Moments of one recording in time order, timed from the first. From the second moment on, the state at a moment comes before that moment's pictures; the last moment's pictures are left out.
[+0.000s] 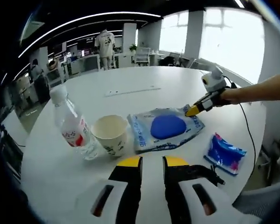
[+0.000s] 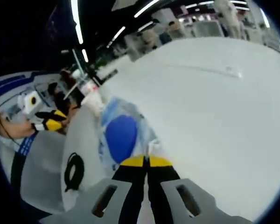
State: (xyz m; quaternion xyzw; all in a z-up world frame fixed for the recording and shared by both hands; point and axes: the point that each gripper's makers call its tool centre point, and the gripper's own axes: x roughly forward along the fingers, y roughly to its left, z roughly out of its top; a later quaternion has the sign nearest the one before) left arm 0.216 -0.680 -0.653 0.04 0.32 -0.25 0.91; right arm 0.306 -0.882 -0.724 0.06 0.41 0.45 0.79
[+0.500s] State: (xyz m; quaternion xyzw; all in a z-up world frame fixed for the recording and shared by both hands) left arm 0.254 -0.637 -0.682 0.04 0.34 -0.19 0.92; right arm 0.300 -0.884 -0.726 0.04 0.39 0.46 0.79
